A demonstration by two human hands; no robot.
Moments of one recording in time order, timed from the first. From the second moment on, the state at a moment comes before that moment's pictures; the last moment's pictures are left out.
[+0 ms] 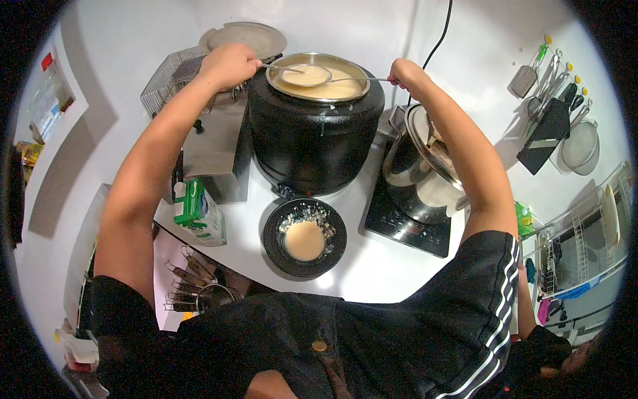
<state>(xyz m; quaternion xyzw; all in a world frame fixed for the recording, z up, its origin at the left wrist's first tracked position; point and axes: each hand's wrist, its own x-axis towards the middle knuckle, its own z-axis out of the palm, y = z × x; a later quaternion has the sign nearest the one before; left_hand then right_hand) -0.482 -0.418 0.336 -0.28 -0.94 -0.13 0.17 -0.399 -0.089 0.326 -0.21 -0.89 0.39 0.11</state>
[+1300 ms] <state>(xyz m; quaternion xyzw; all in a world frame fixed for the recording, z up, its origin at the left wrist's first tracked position) -0.482 -0.434 0.334 -0.29 -0.93 -0.15 0.15 -0.393 -0.080 0.321 -0.23 -0.91 0.32 0.13</state>
